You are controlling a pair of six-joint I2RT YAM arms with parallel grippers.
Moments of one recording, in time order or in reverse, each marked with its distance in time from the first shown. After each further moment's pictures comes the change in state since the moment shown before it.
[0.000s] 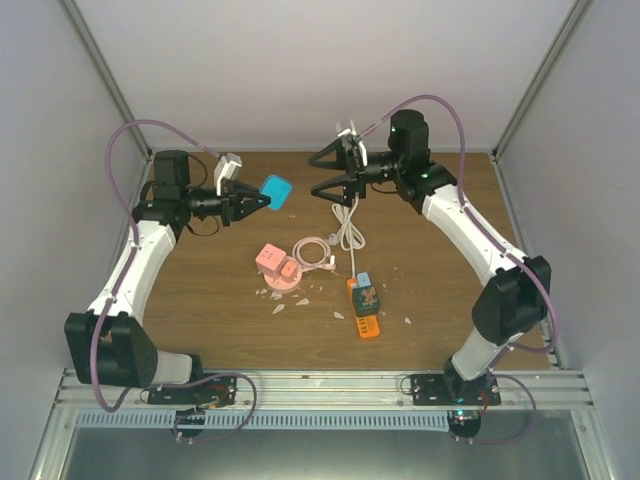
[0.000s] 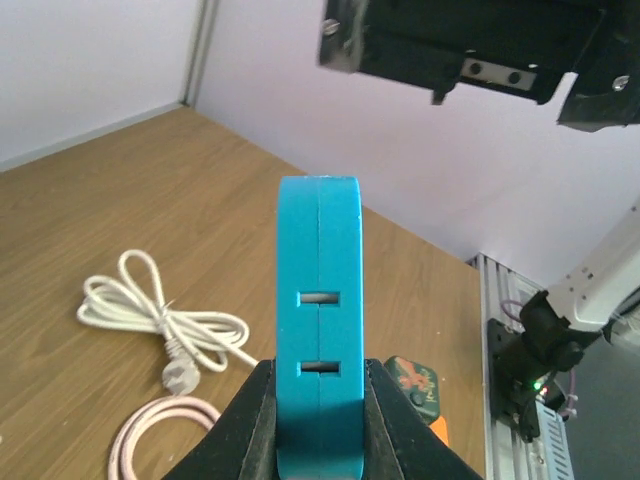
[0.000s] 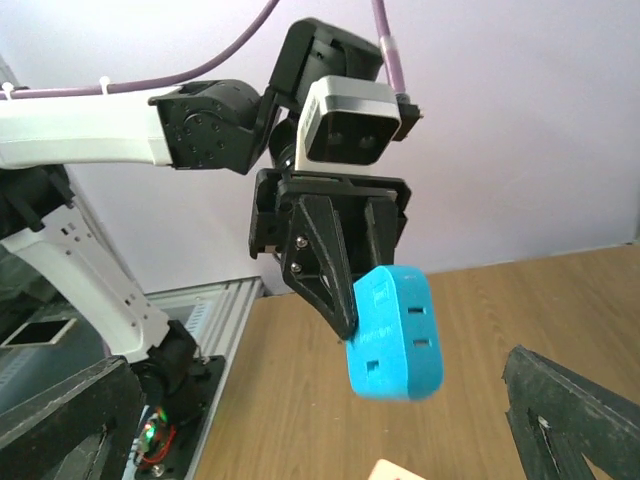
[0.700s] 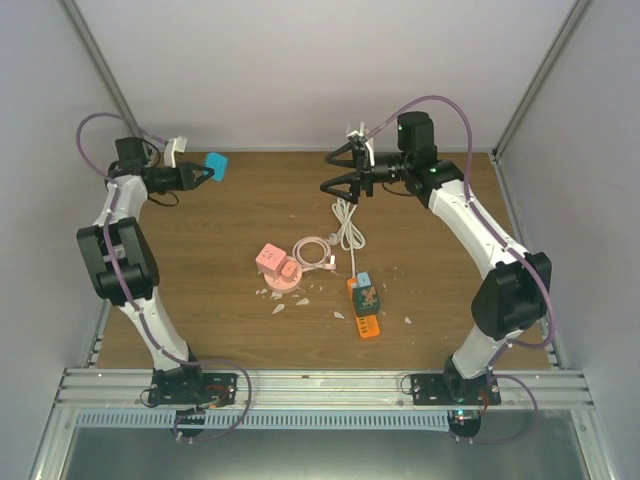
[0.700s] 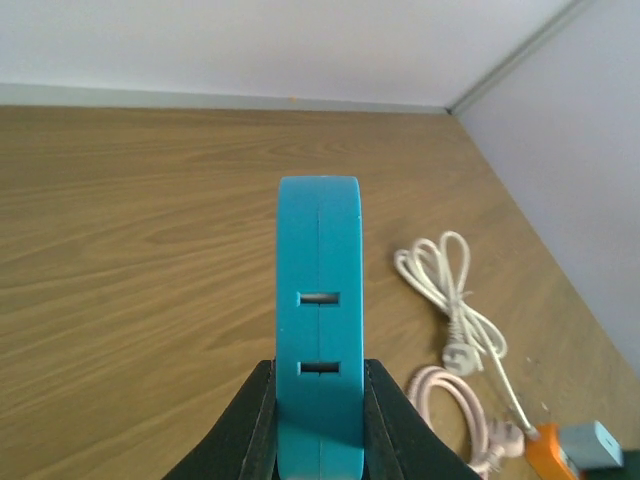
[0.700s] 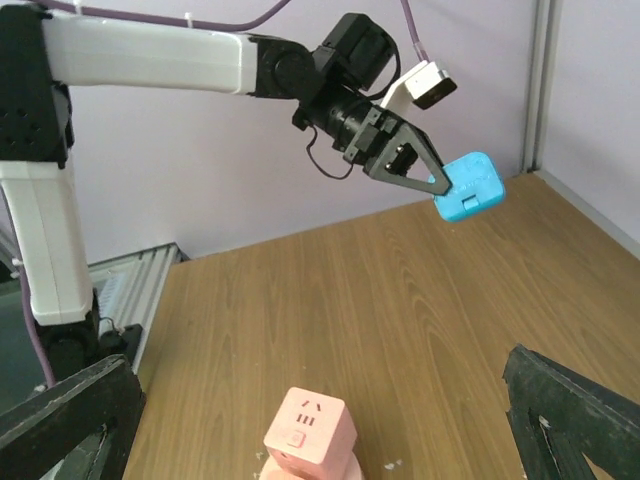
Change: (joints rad) left arm 0.357 0.584 0.372 -0.108 -0.111 0.016; right arm -0.087 0.031 0.020 -0.188 0.122 -0.184
